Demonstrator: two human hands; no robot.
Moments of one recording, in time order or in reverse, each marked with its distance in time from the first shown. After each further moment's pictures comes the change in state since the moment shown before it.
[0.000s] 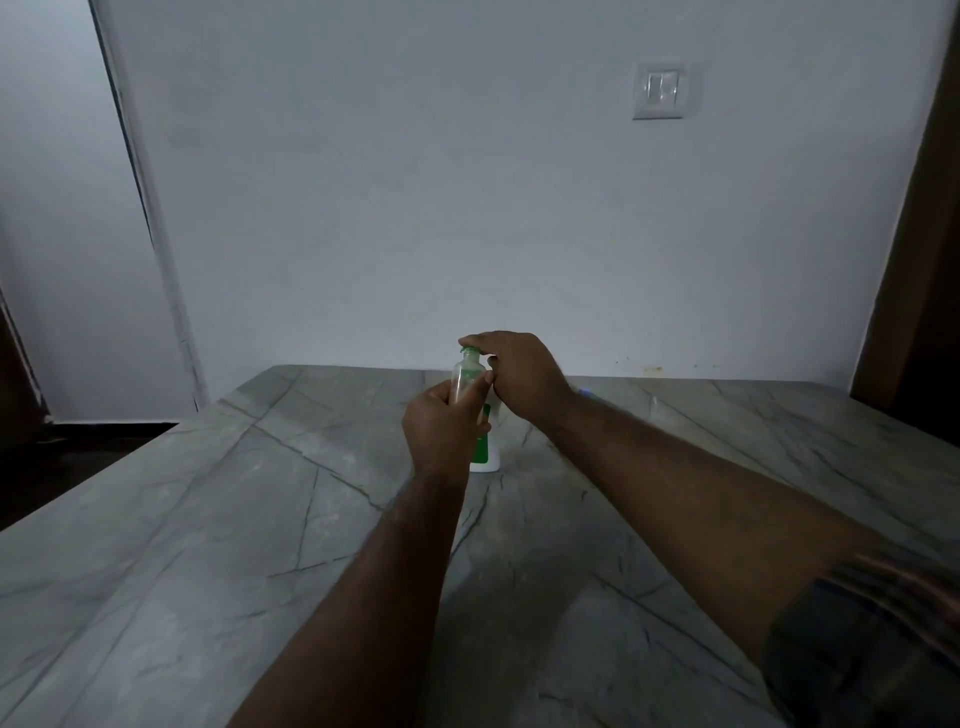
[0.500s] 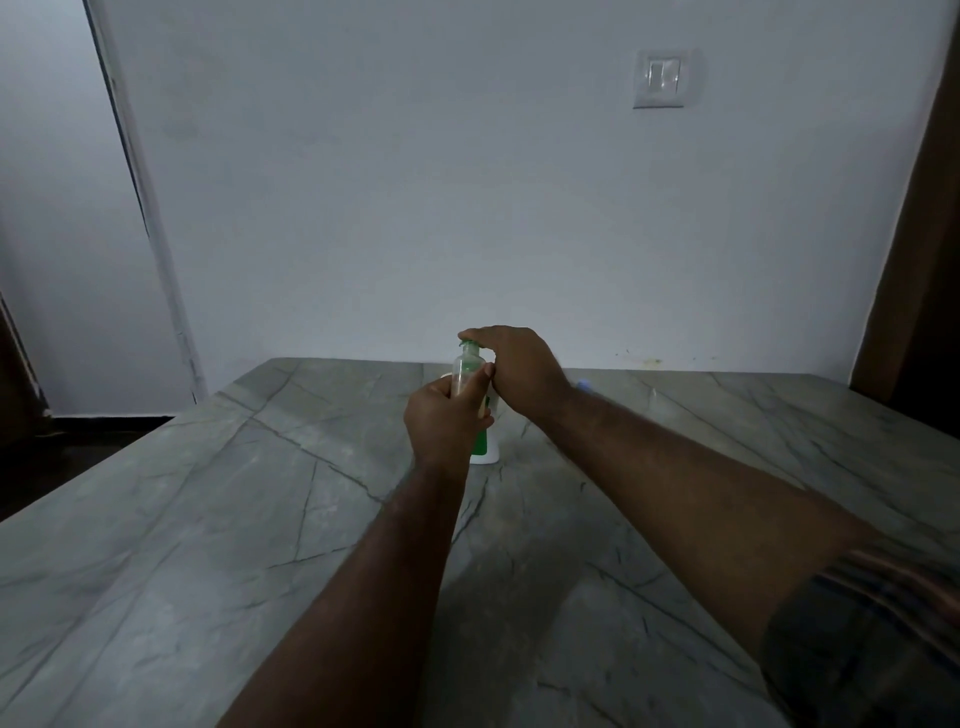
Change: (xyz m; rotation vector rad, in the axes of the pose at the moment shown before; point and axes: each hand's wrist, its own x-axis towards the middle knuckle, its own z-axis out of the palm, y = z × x) left_hand 0.000 -0.003 0.002 -0.009 -0.011 0.000; right_hand -0.003 0.002 0.004 -0.062 -0.010 0.019
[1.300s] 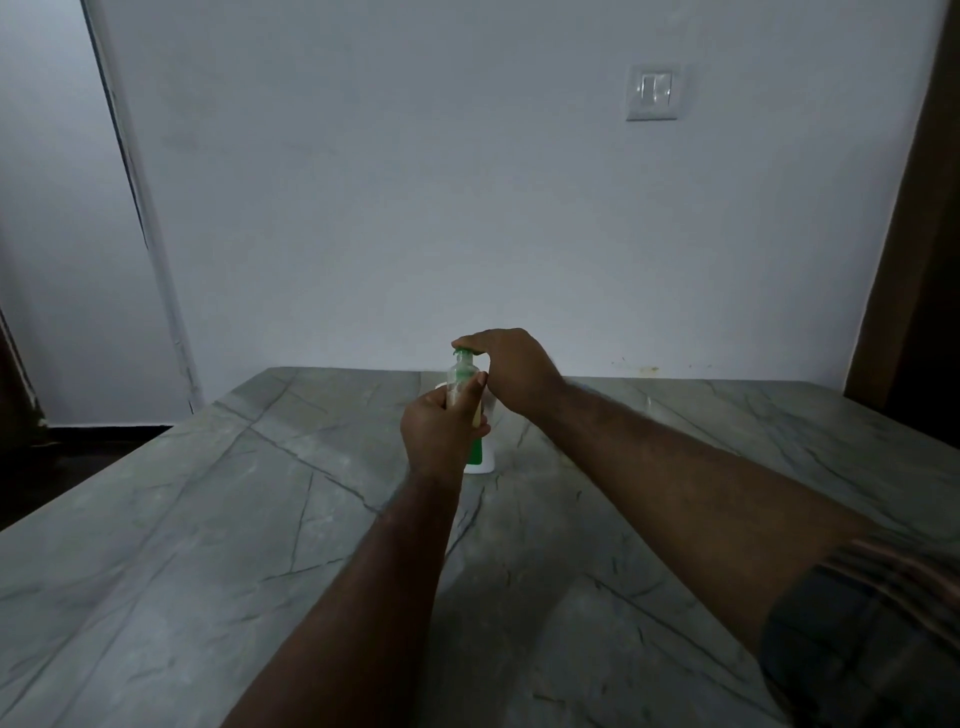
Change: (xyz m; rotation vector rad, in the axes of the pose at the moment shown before) left_hand 0.005 -0.007 0.000 -0.008 -0.020 -0.010; right_hand 0.007 -0.004 -0.011 -0.007 -0.031 -0.037
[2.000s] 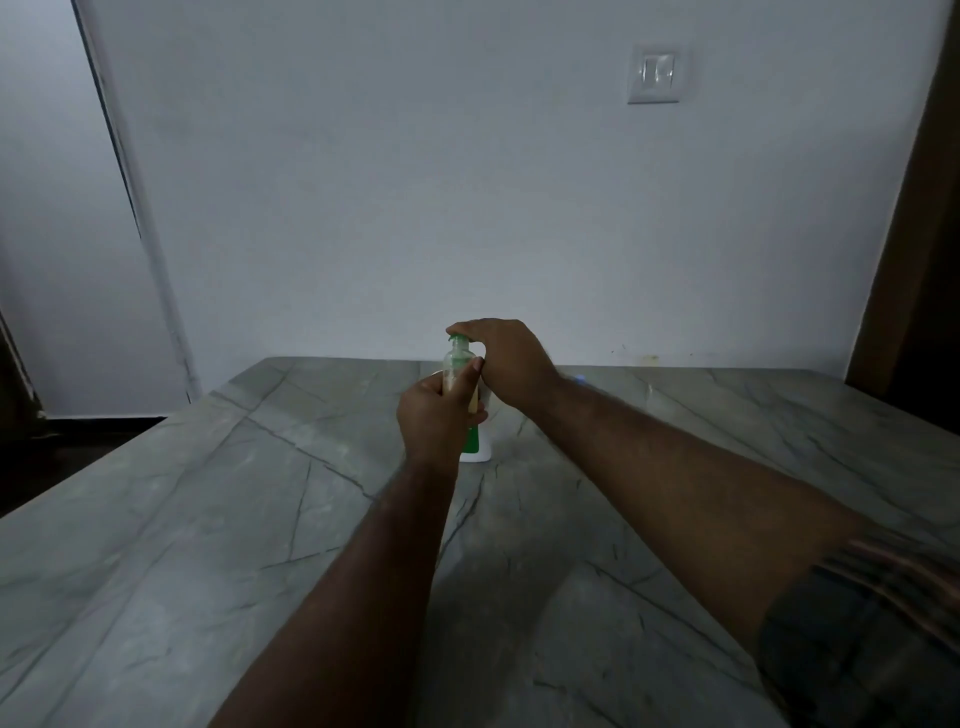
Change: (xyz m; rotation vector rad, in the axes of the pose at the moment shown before) left_hand 0.002 0.002 -0.001 0.031 -0.006 -0.016; right_hand -0.002 -0.003 0.007 0.042 0.021 0.008
